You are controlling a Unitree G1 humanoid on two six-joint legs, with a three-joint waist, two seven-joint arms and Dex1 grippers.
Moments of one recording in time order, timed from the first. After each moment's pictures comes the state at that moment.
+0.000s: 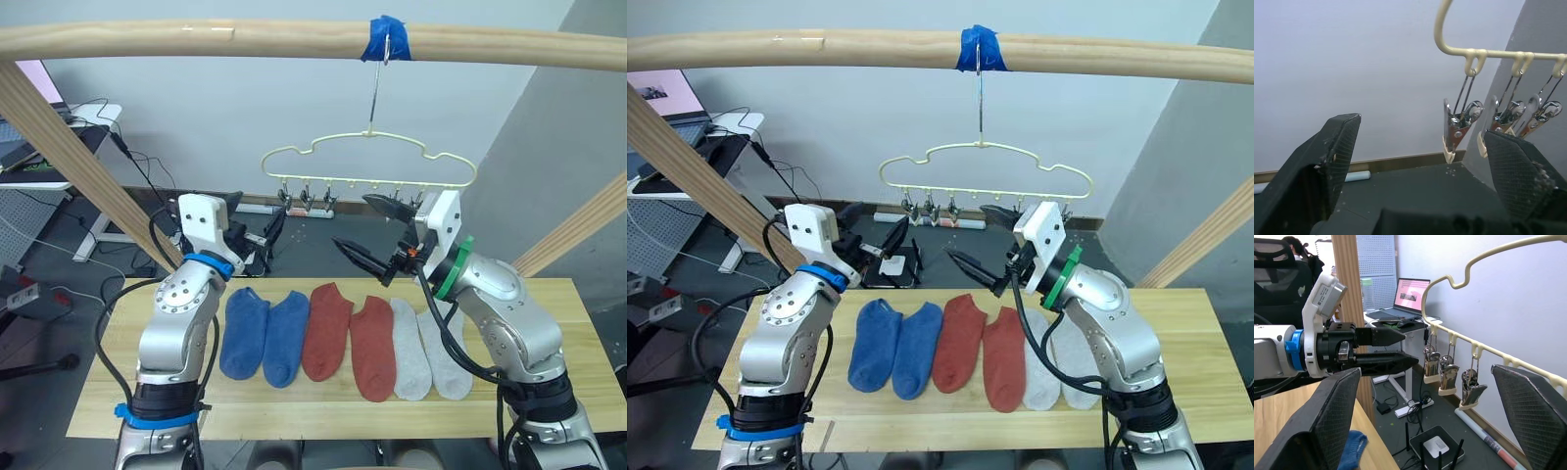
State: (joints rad) left arm -0.31 0.30 0.09 -0.19 -0.26 0.32 -0.32; right arm -0.37 -0.35 0.12 -0.42 0.40 0.40 0.61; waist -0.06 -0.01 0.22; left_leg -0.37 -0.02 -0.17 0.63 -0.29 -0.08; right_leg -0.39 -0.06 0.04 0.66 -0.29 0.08
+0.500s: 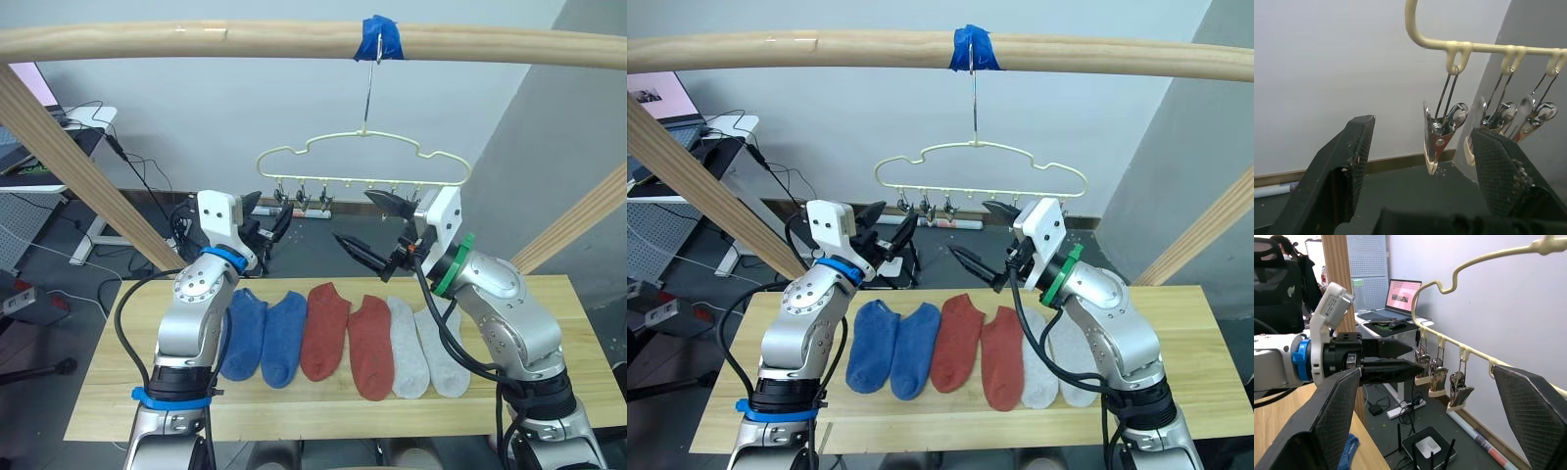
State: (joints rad) left arm -0.37 0.28 0.06 -0.10 -0.25 0.27 -0.34; right arm -0.38 -0.35 0.12 -0.44 0.40 0.43 0.58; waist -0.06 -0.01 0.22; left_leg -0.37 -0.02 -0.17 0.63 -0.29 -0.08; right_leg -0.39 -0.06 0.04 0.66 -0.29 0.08
